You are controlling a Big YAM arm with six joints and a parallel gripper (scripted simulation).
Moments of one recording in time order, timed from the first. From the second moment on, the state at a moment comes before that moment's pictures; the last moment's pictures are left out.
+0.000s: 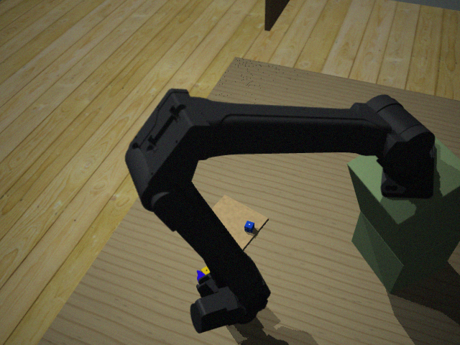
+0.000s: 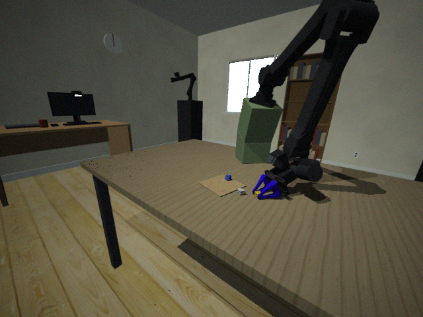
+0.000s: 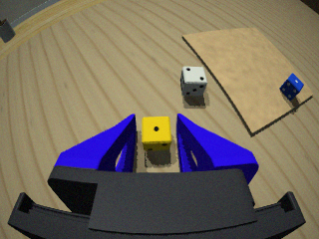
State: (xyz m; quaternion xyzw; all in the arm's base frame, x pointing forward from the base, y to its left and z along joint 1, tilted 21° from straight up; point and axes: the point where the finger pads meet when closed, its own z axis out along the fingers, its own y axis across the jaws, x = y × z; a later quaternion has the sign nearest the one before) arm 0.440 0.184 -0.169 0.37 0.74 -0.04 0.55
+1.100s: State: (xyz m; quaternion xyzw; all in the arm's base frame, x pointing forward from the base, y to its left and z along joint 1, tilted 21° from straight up) arm 0.408 0.212 -0.149 0.36 0.75 -0.04 0.55
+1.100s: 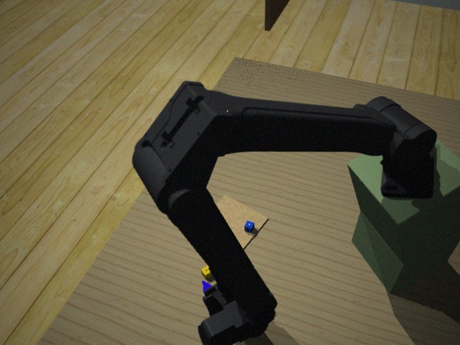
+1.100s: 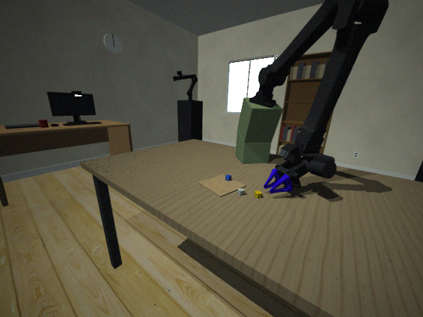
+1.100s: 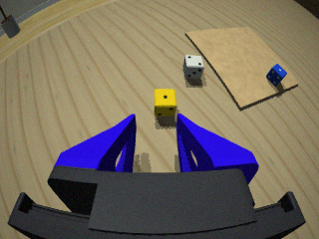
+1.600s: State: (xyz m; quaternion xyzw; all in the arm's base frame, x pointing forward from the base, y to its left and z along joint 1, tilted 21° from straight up) arm 0.399 0.204 -0.140 0.37 0.75 -0.04 0.55
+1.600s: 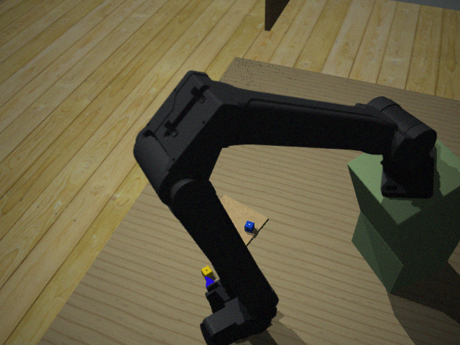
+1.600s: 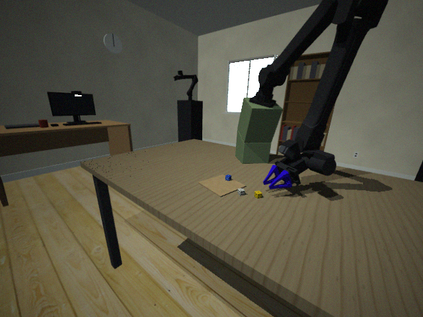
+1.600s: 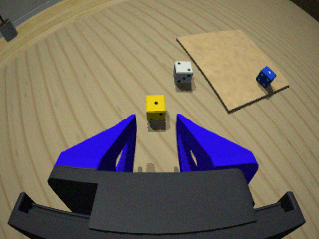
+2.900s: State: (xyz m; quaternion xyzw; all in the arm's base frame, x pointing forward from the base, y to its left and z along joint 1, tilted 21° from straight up) arm 0.420 0.169 -0.081 0.39 0.90 0.10 0.18
